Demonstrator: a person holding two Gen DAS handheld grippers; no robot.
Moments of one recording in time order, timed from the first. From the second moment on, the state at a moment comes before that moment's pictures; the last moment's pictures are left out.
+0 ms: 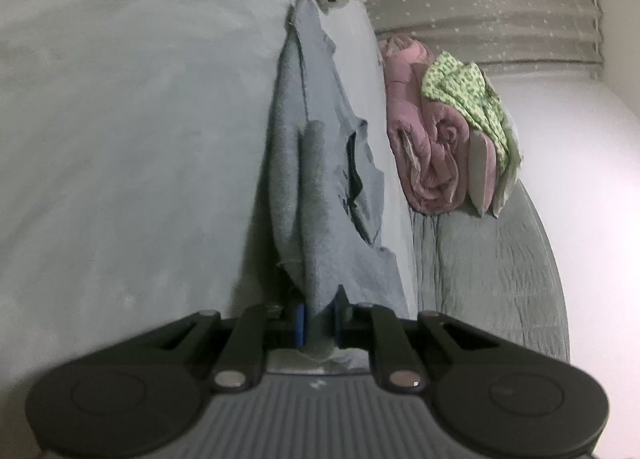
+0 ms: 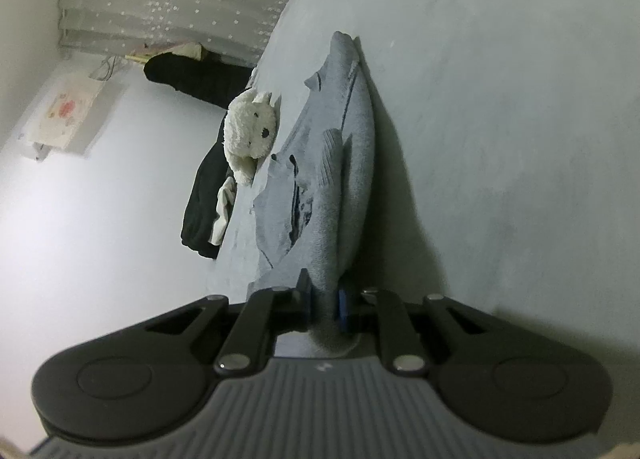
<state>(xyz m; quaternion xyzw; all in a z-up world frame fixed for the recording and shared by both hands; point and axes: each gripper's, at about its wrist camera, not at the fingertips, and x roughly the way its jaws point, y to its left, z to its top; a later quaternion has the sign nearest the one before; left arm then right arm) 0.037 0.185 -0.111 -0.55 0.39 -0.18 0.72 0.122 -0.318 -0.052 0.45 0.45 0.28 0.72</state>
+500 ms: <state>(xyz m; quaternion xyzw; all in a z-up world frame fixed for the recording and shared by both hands) -0.038 0.189 -0.066 -0.56 0.41 -0.18 0.70 0.040 -0.327 -0.018 0.50 0.45 0.26 0.70</state>
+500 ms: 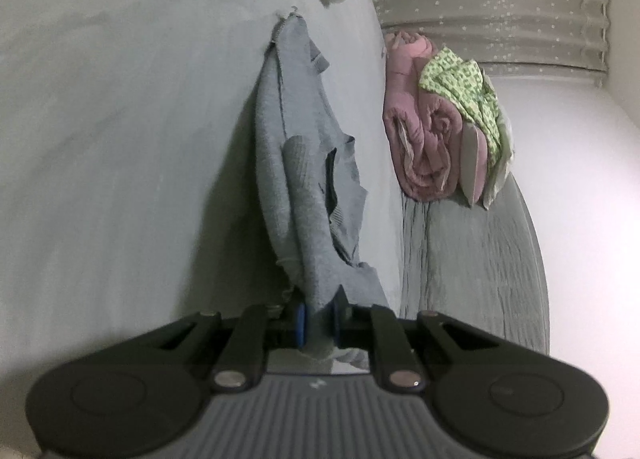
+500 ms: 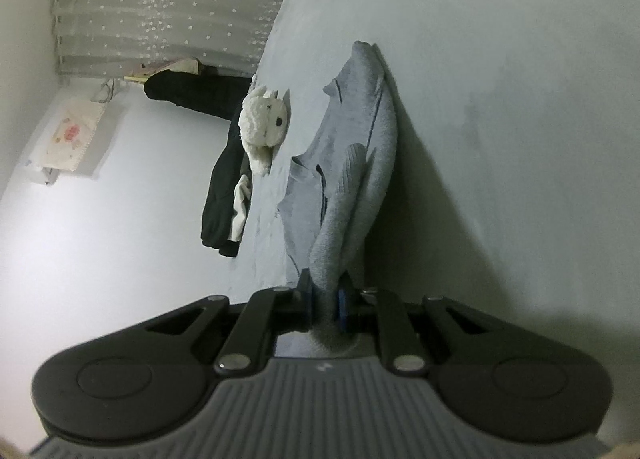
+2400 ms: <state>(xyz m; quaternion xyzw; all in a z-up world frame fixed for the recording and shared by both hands) 0.071 0.226 -0.090 -0.69 0.34 -0.11 0.63 0.134 -0.338 -0.068 0.68 0.39 0.18 0.60</state>
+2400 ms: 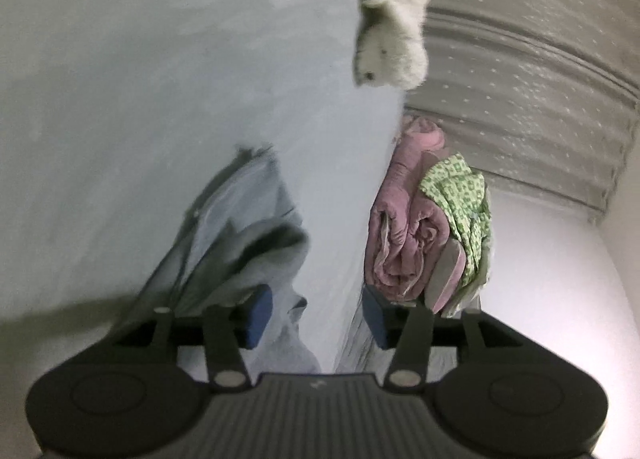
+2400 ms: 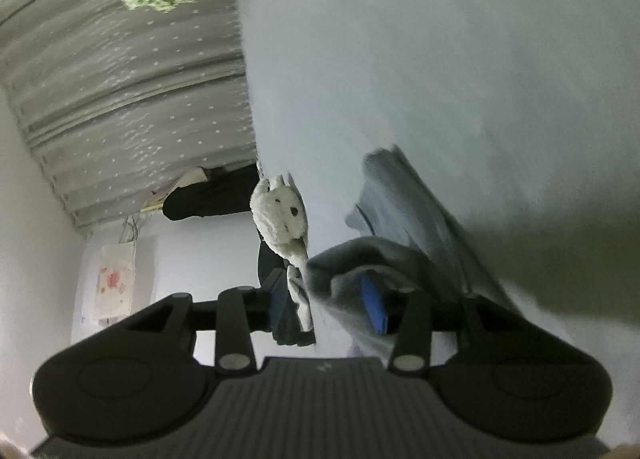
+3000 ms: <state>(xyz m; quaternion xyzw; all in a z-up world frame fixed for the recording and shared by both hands) 0.086 0.199 -0.051 -0.33 0.30 -0.12 0.89 0.125 -0.255 -0.012 0.24 0.29 0.26 0.89</state>
